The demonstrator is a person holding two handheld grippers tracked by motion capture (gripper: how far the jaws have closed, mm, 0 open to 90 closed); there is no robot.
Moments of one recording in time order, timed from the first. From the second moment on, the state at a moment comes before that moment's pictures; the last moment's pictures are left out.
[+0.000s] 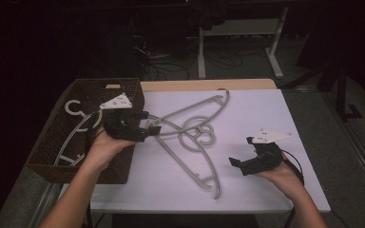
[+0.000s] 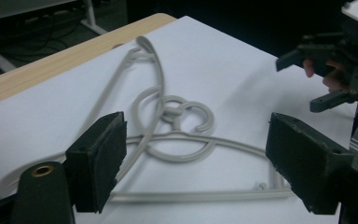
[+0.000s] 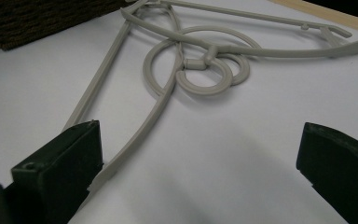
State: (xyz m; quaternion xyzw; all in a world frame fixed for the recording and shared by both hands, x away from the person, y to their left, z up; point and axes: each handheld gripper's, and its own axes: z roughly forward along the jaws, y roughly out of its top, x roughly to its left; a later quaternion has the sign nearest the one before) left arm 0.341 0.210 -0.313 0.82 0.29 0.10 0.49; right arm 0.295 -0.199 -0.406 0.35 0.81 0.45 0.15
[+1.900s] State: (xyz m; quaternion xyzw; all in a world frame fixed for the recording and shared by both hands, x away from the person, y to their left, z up) left arm 0.312 0.166 -0.438 0.85 0.27 0.07 0.45; right arm 0.539 -0.116 -0.442 0.43 0.85 0.25 0.15
